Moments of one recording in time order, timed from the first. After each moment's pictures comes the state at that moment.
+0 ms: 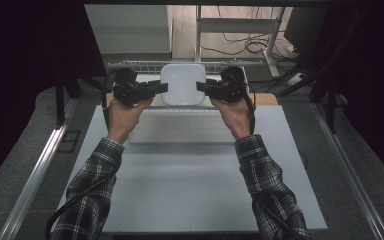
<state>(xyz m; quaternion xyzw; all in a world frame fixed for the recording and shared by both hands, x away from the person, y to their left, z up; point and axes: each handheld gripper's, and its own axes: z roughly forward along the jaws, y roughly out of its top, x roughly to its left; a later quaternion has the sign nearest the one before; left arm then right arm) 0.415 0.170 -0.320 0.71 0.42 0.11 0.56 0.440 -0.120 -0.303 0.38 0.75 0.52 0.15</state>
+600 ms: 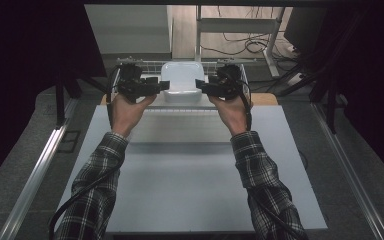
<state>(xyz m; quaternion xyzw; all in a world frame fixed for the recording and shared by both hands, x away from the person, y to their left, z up) 0.437 0.163 -0.318 0.72 0.46 0.15 0.51 0.454 -0.114 -0.307 0.40 0.74 0.50 0.19</state>
